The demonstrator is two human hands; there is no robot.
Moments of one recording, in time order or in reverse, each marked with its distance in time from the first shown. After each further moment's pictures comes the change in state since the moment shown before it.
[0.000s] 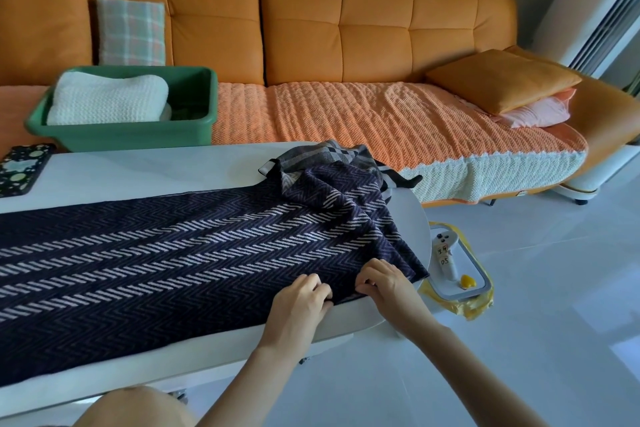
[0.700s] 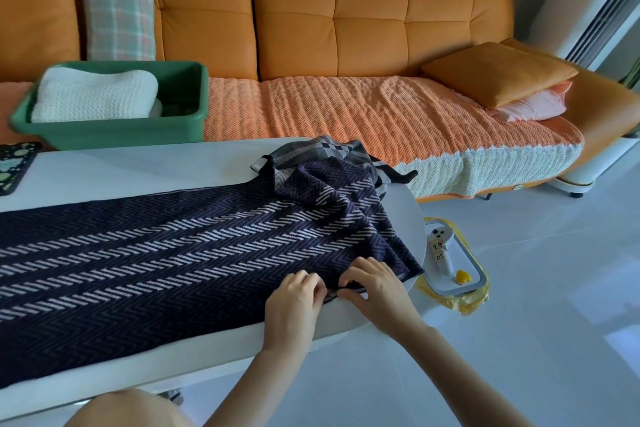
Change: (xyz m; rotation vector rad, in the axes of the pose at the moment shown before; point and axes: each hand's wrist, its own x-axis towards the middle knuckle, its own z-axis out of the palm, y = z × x) left_hand 0.005 0.010 0.012 -0.017 0.106 -0.244; right_hand -0.001 -0.011 0.004 -0.073 0.048 -0.028
